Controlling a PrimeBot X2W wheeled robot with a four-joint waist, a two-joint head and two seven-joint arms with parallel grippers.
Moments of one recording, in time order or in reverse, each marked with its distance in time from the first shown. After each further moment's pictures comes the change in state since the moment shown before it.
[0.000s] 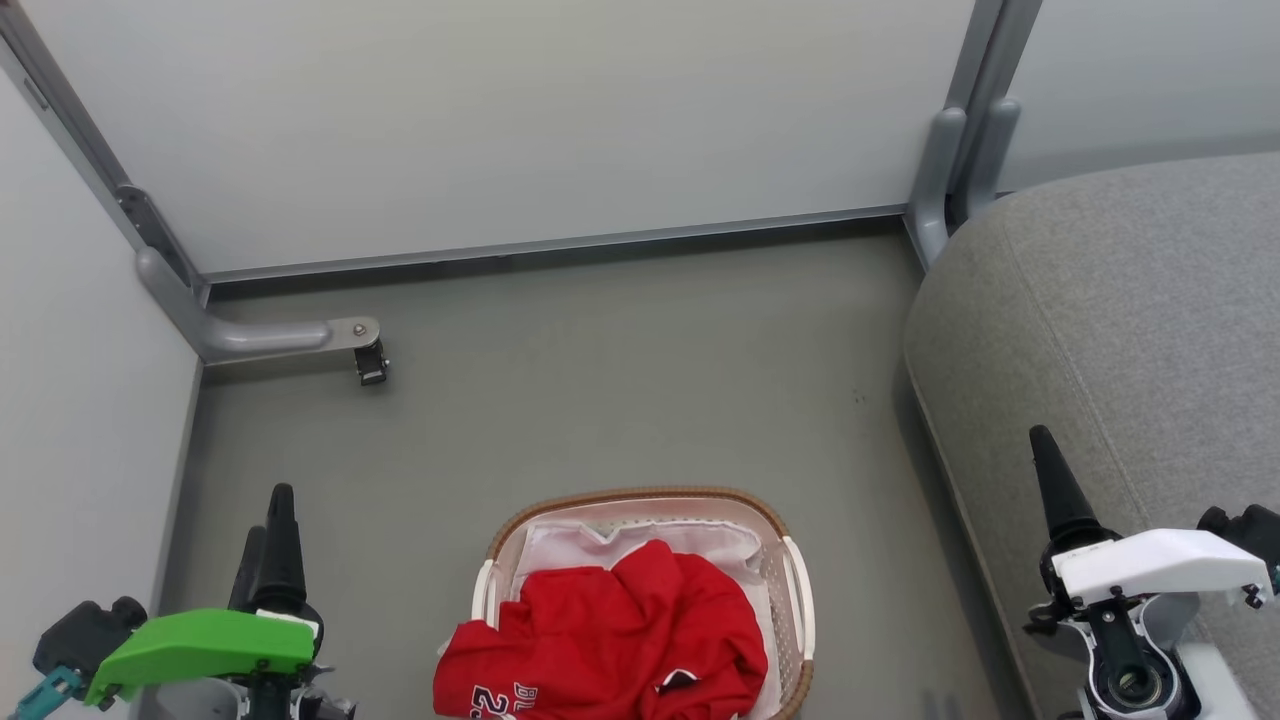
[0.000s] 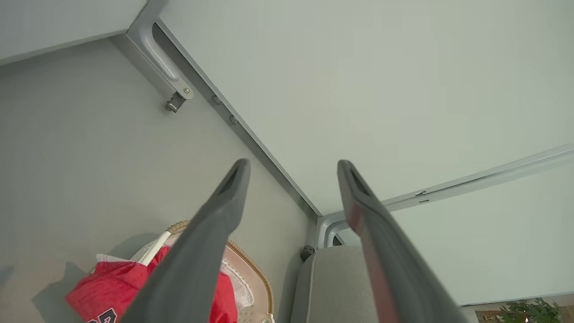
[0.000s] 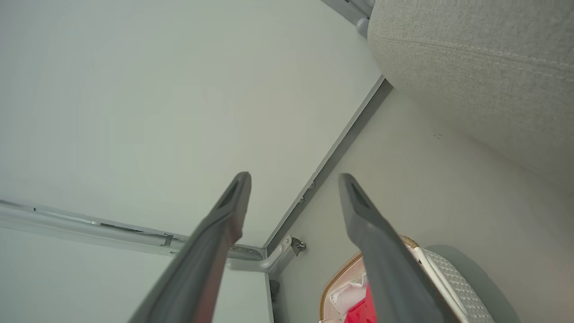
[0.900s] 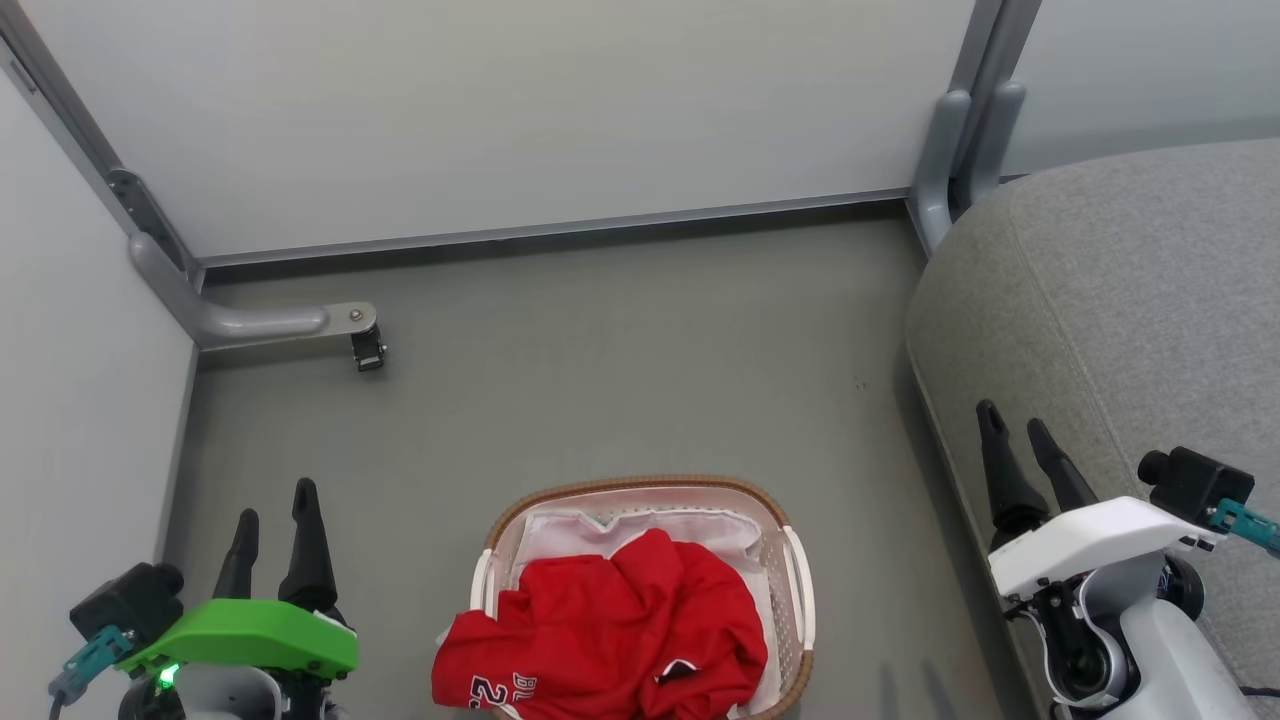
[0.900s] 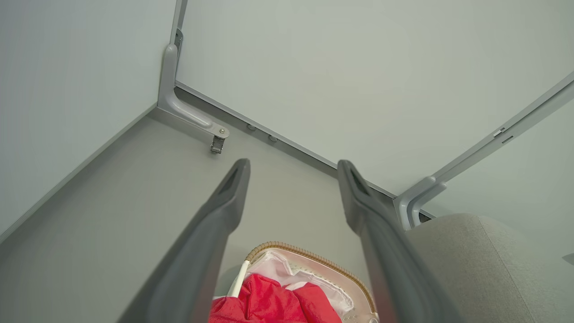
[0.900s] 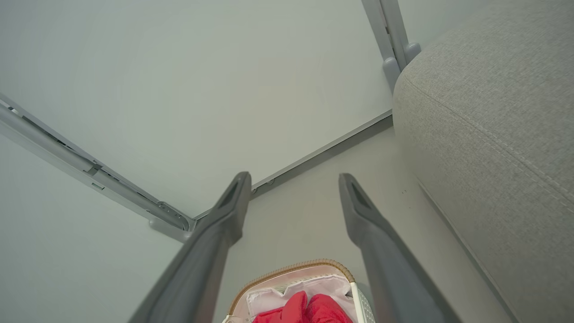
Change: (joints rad) left arm -0.018 0.025 -0.053 0.030 0.419 0.021 -0.092; right arm -0.061 -0.033 0.107 0.030 -0.430 0.000 -0.091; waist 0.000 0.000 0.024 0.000
